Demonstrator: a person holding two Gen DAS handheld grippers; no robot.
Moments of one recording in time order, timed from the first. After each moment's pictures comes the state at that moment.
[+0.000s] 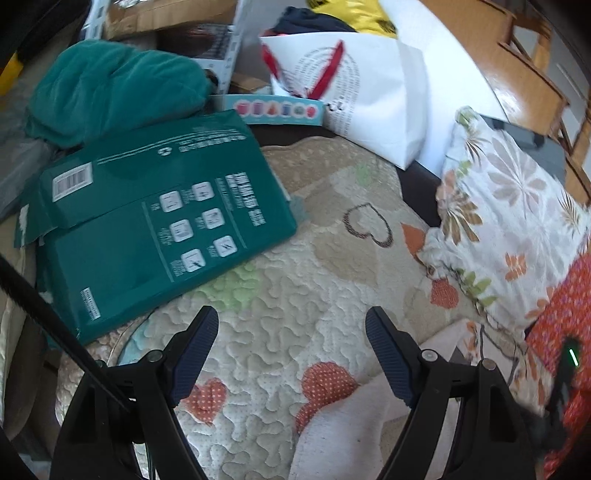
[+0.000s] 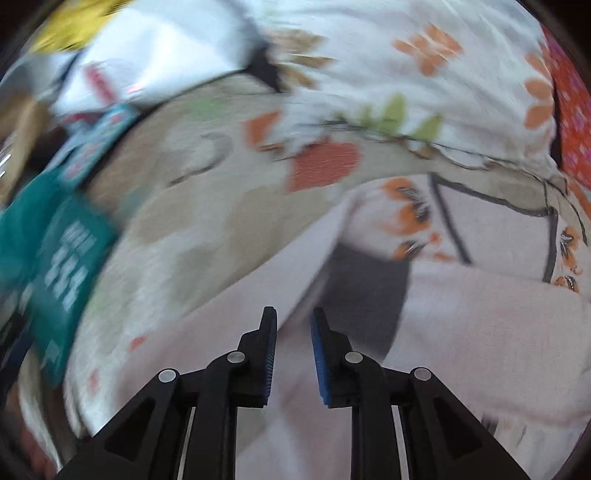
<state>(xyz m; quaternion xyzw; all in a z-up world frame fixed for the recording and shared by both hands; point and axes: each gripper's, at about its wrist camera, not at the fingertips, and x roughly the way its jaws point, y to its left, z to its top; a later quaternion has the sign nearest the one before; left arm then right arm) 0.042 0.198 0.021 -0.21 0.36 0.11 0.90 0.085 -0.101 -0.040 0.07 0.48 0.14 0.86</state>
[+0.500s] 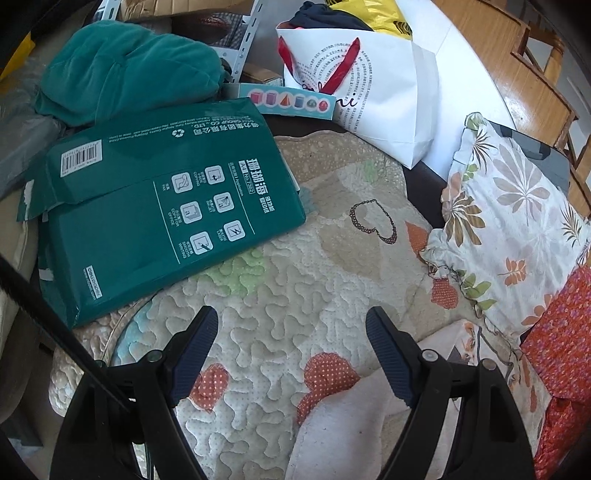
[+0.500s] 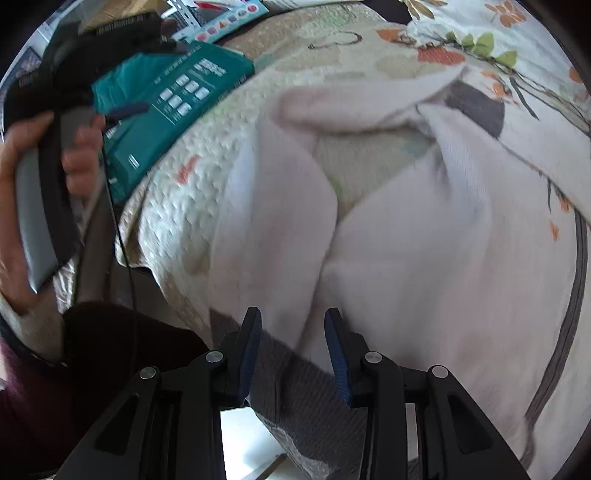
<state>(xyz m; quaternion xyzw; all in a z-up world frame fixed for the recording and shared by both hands) 0.034 0.203 0.012 -0.24 0.37 0.11 0.89 -0.083 -0.051 -0.118 0.02 0.54 0.25 0.80</state>
